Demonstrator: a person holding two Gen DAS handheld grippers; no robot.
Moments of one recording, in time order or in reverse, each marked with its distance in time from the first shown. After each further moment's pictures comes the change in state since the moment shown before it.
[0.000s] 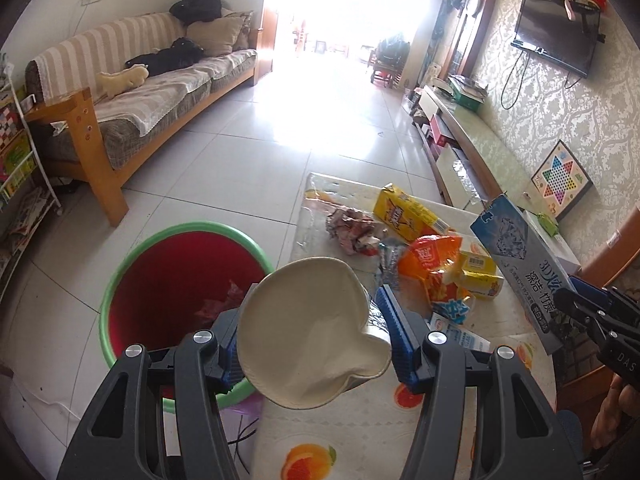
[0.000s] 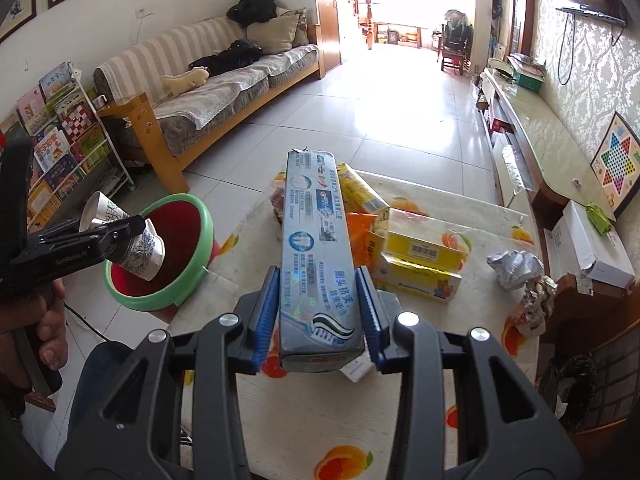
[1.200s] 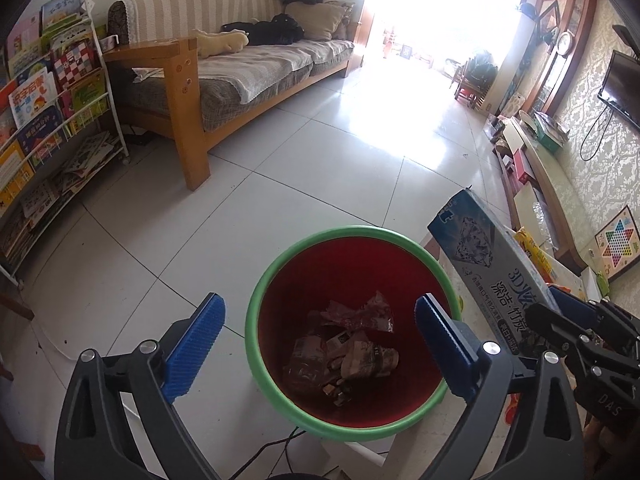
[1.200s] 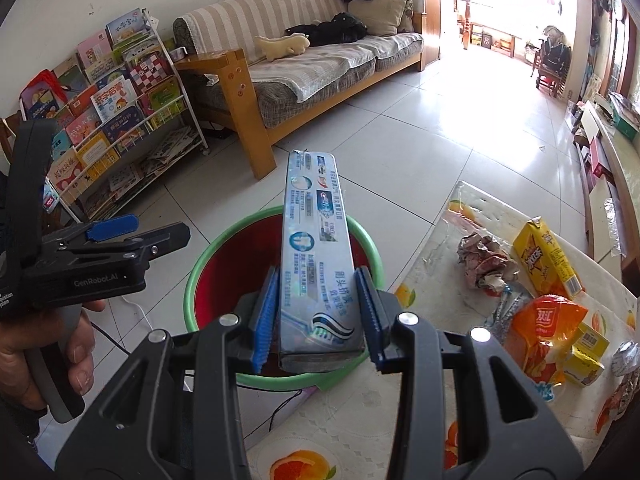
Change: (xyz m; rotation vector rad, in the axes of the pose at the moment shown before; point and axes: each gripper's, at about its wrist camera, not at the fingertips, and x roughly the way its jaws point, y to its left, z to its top) left arm 0.002 0.168 0.001 -0.220 0.019 0.179; right arm 0.113 0.201 0.053 -0.194 0.078 0.225
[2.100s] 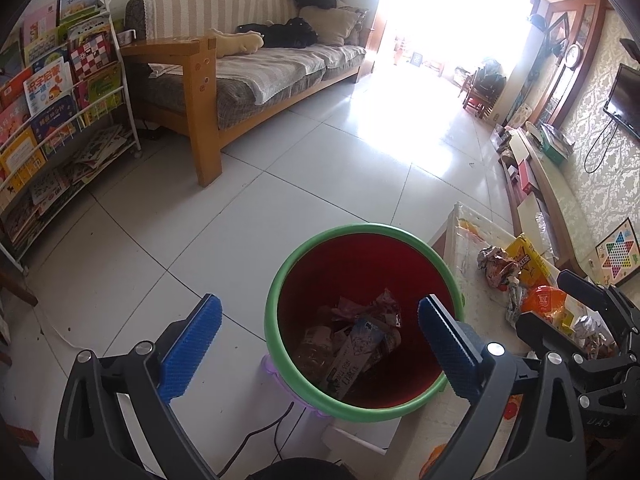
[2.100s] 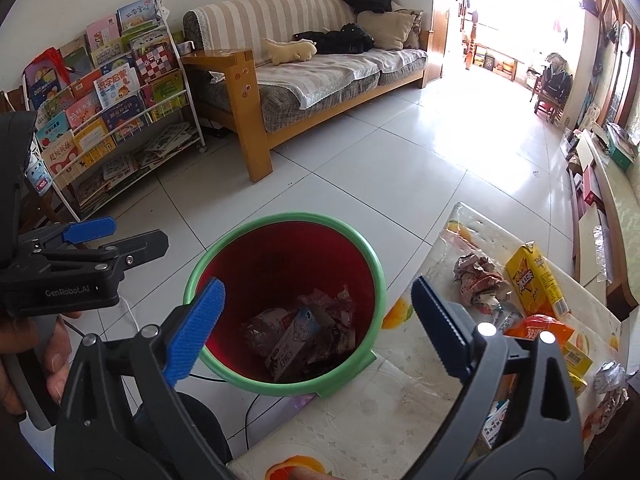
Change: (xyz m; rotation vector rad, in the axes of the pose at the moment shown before) left arm -0.020 0.011 -0.008 -0.031 -0.014 0.008; right arm -0.011 0.021 0.004 -0.068 -0.037 -0.060
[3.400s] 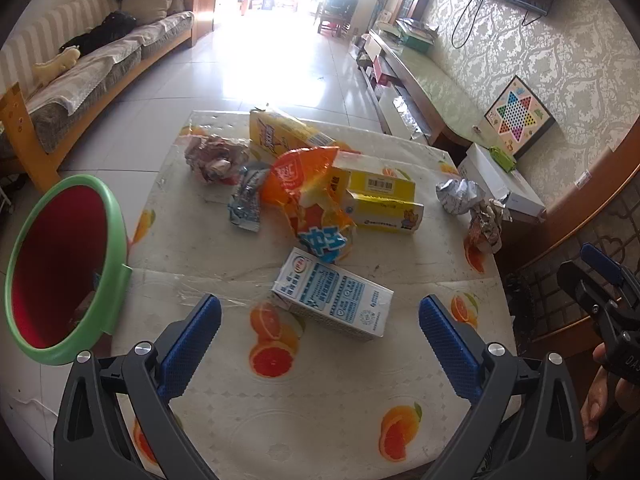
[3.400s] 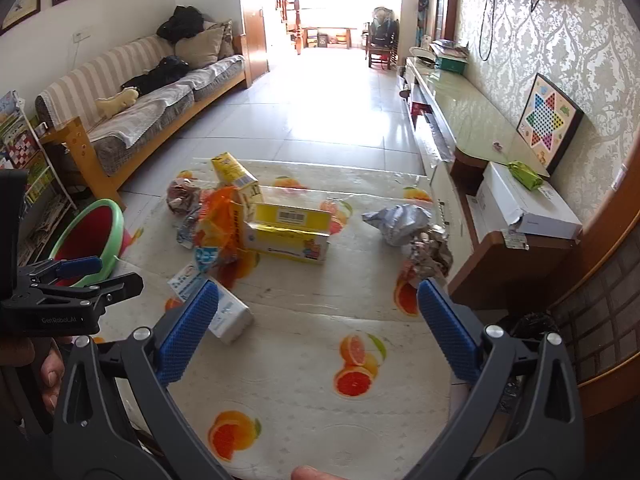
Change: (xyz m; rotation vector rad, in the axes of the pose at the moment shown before) left arm 0.015 -0.321 -0.133 0.370 0.204 -0.314; right arm -0.195 -0.271 -0.208 0.408 -0.042 -0.403
